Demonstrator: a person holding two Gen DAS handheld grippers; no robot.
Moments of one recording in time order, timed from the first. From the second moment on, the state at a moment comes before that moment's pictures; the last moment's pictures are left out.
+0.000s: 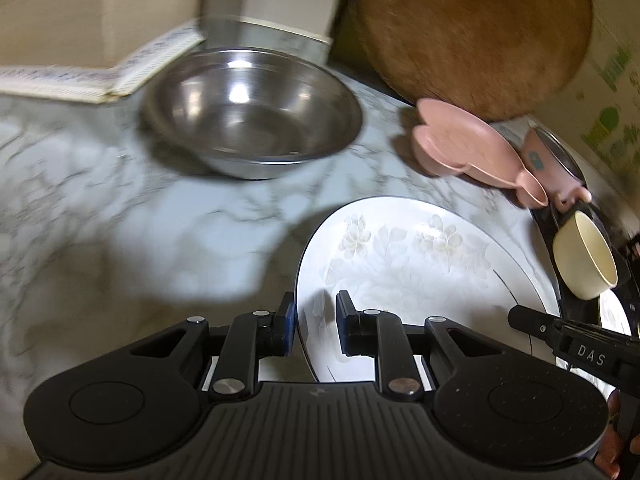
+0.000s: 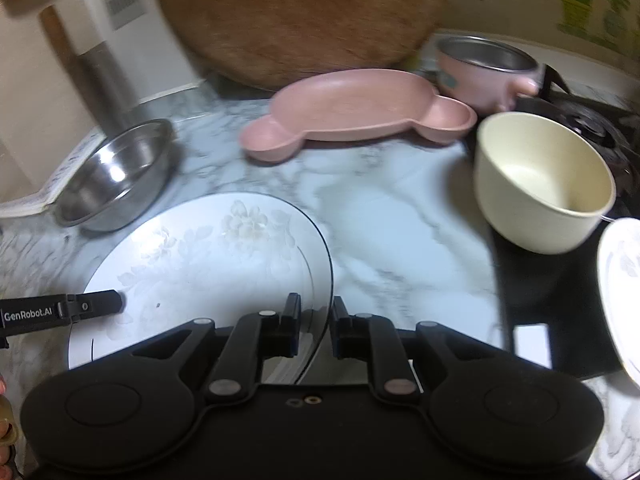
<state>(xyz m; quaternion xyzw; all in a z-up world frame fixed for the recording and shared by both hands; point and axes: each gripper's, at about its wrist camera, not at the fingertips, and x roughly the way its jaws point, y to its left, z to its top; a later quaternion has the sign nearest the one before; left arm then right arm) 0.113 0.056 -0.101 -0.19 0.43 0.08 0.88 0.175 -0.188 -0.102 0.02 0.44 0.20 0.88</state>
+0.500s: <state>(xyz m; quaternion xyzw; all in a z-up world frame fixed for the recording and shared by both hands) 0.045 0.141 -0.095 -0.22 0.41 0.18 0.87 0.149 -0.092 -0.099 -0.02 0.43 0.30 0.85</state>
